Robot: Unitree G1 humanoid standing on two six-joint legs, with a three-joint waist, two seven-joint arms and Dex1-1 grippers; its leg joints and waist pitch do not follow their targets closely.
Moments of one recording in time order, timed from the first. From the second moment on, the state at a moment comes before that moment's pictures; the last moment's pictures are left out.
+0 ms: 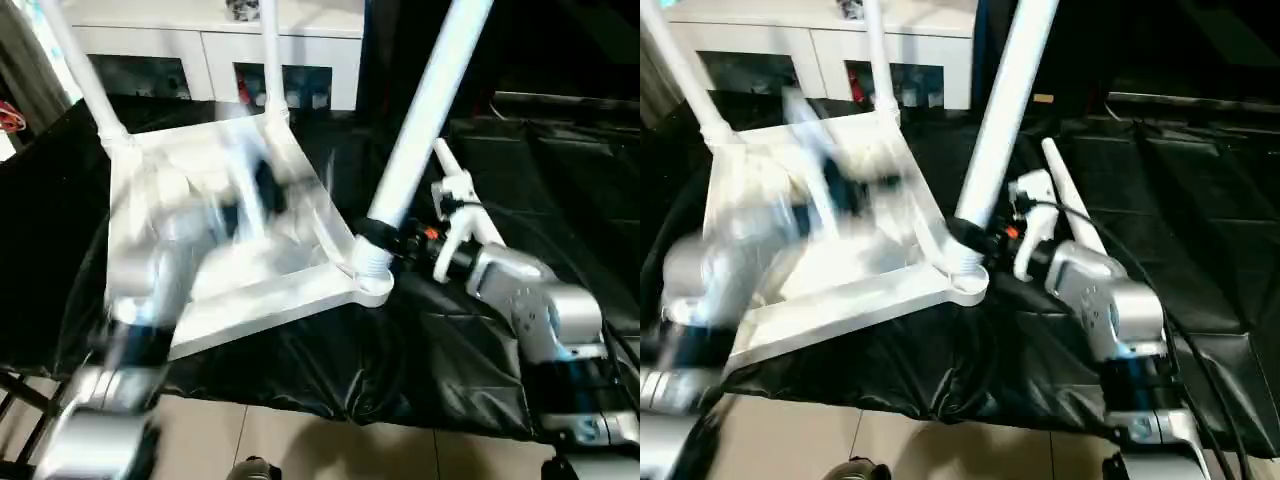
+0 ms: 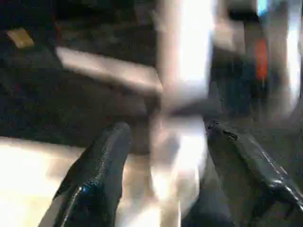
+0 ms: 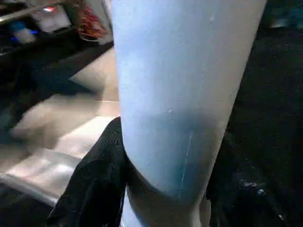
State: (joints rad) left arm -0.55 0.40 -0.23 0.11 -0.30 0.50 -0.89; right arm -0.48 -0.28 -0.01 0.13 0.40 0.60 0.63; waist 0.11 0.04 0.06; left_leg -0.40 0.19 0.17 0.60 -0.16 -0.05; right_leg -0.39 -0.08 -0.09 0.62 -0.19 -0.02
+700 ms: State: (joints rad) left arm -0.55 0.42 -0.37 0.29 -0.12 0.46 -0.89; right arm -0.47 -0.27 0.04 0.13 0.30 0.53 0.57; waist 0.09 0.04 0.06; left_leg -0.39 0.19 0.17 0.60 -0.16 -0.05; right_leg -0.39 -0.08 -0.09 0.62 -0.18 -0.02
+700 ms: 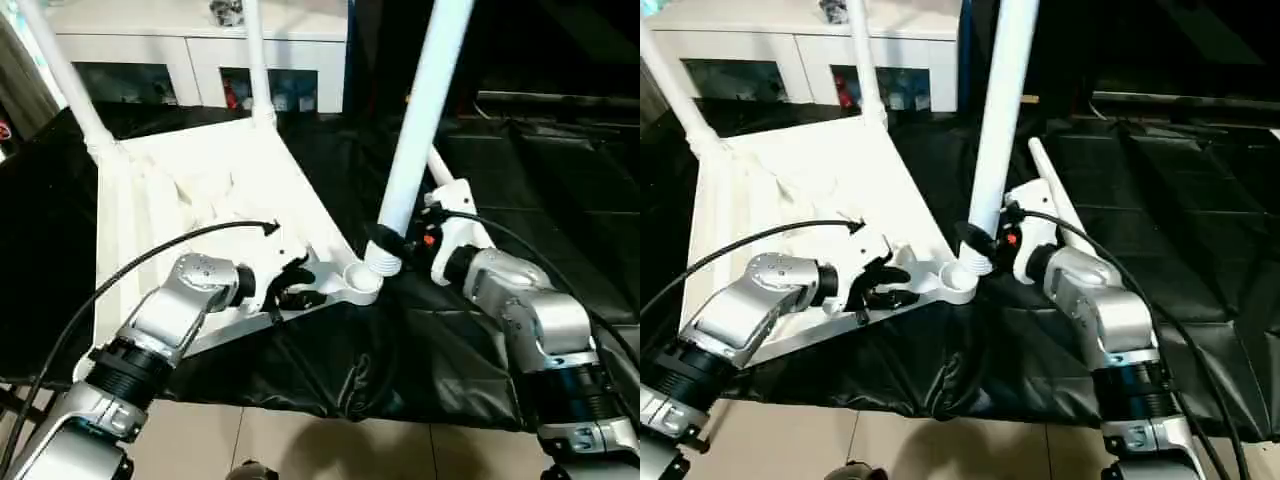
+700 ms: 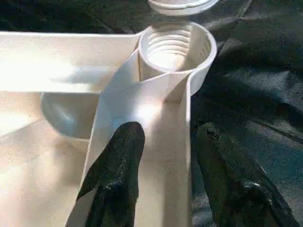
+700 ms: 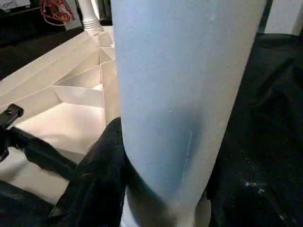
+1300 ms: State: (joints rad) left arm -0.55 0.42 -0.40 0.33 -0.07 0.45 -0.91; right arm -0.48 -0.25 0.08 0.21 0.26 0.50 0.57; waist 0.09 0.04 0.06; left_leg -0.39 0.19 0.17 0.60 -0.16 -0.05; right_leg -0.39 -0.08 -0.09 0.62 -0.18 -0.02
